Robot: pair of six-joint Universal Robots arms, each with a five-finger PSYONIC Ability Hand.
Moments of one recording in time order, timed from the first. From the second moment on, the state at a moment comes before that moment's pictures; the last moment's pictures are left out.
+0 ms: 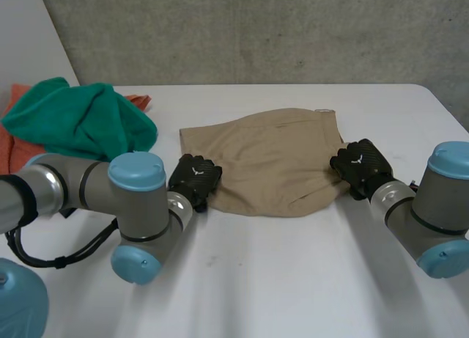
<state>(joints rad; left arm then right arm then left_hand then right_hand) 4.14 -2.40 -1.28 3.38 -1.58 3.61 1.79 -0.94 1.56 -0.37 1.30 2.41 0.85 0.85 0.85 0.85 0.67 0.90 0.94 0.94 0.94 0.76</state>
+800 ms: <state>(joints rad) 4.15 -1.61 -1.82 2.77 -1.48 3.76 1.71 -1.44 1.68 0.65 1.34 2.05 1.13 1.19 1.19 1.20 0.98 1.07 1.17 1.19 1.19 0.99</state>
